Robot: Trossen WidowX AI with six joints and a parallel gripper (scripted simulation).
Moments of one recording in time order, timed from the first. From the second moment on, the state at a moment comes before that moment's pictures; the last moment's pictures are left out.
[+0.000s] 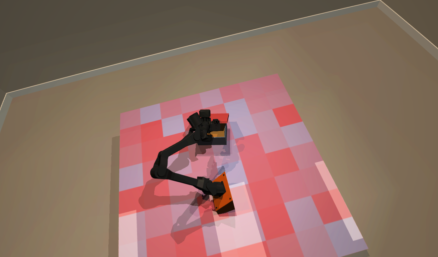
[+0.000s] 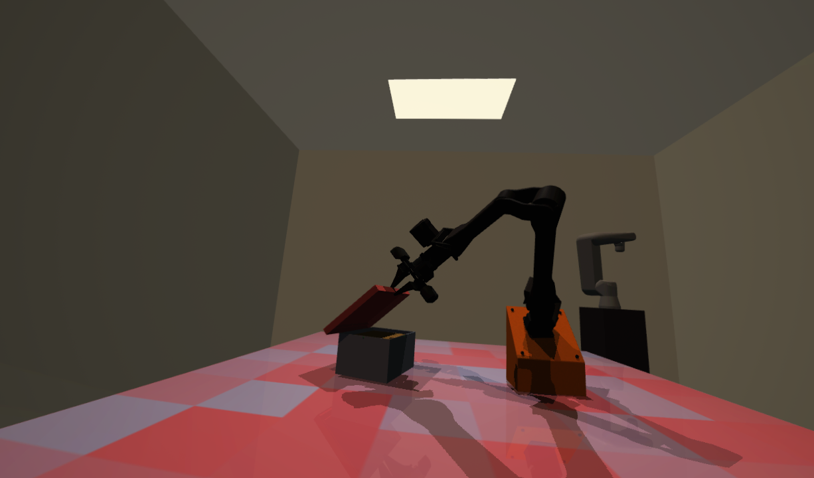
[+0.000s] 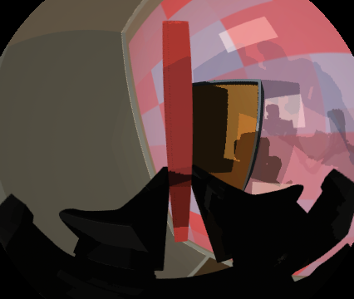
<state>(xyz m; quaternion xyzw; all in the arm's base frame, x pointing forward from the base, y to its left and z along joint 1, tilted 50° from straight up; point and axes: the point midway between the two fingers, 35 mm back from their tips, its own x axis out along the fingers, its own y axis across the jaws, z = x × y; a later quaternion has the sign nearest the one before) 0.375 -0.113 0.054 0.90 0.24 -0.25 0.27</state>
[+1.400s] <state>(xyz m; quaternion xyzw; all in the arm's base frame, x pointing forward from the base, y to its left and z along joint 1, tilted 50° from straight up) 0.352 -0.153 0.033 0.90 0.23 -0.25 0.27</state>
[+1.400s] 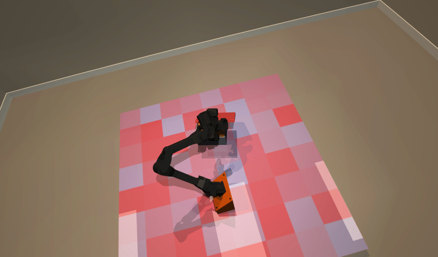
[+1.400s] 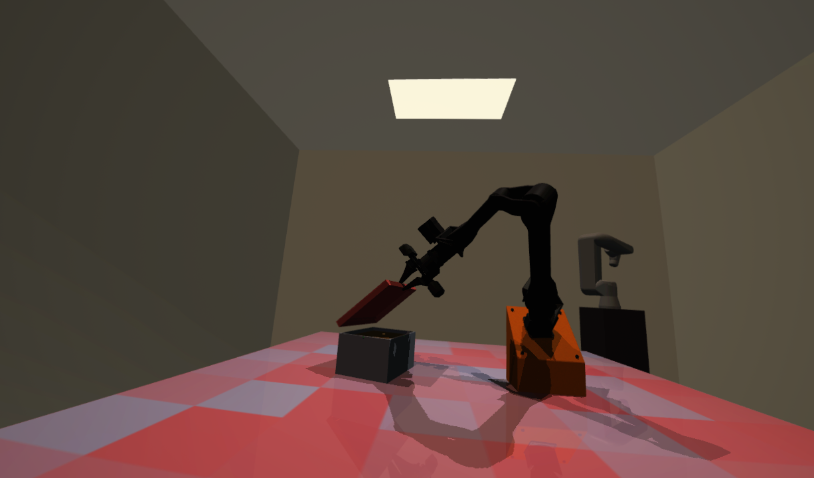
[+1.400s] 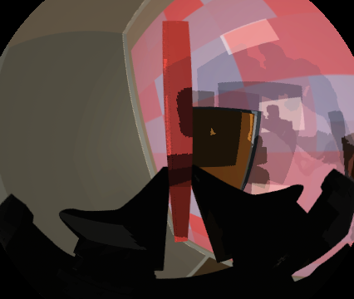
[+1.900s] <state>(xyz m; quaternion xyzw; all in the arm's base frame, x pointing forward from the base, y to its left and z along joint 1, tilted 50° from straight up) 0.338 -0.169 0.011 0.90 0.23 -0.25 0.27</state>
